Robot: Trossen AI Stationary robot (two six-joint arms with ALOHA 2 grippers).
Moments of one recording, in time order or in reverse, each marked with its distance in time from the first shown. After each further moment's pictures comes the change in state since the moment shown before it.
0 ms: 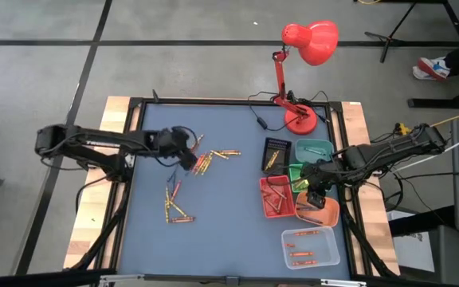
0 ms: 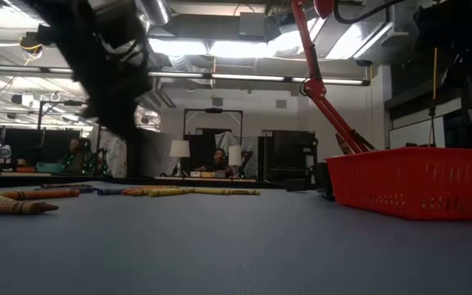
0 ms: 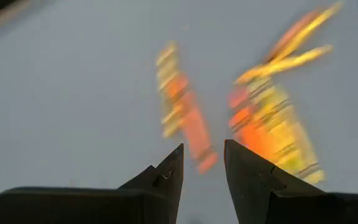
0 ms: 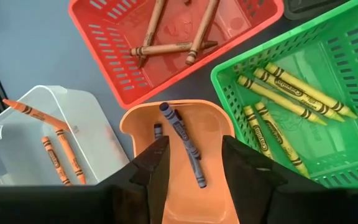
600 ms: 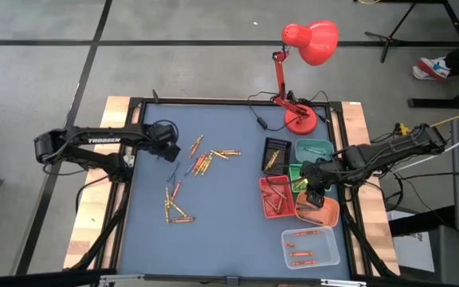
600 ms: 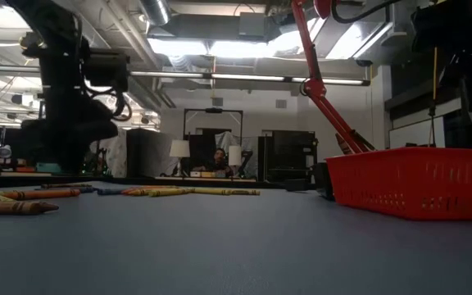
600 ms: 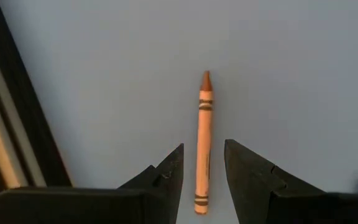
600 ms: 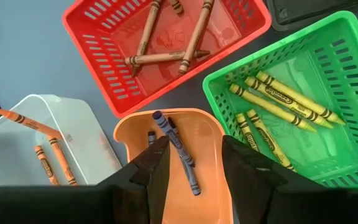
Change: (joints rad) left arm 0.260 -0.005 -0.090 -0.317 0.035 -0.167; right arm 0.001 0.000 0.000 0.005 0.037 -0.001
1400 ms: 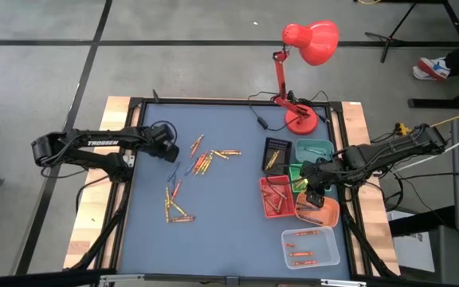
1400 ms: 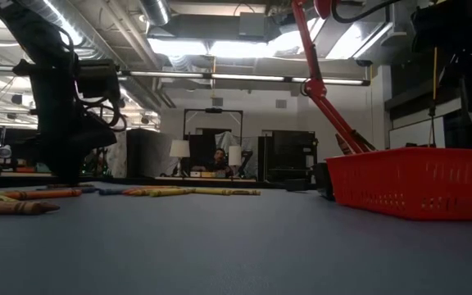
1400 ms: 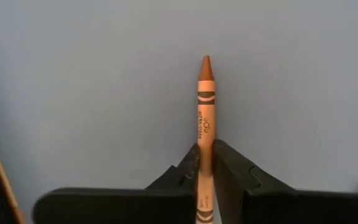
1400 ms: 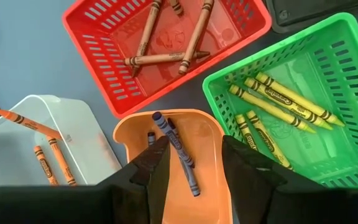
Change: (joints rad) left arm 0.067 -0.004 -0.144 0.212 0.121 -0.001; right arm -0.001 0.000 0.000 0.000 0.005 0.000
